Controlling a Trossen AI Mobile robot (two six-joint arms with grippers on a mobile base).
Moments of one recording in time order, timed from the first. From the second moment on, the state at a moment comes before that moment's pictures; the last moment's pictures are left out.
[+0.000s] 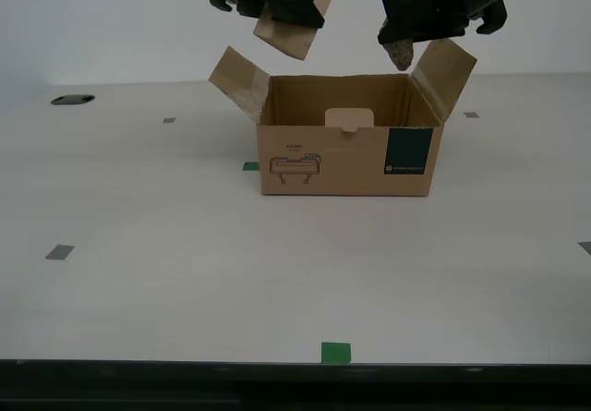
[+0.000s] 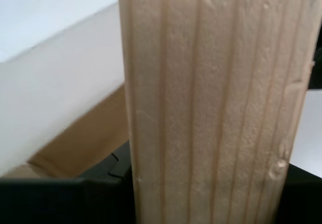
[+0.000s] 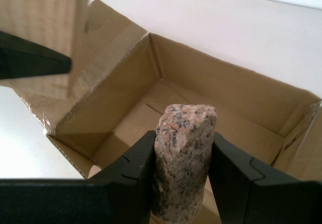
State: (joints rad) arm 0 0.40 1.48 0.81 0.06 -0.29 0.02; arm 1 -0.61 1.76 1.16 0.02 0.31 0.18
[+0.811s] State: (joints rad) arm 0 0.40 1.49 0.77 0.19 -0.21 0.00; arm 1 -0.61 1.88 1.17 0.07 0.32 0.17
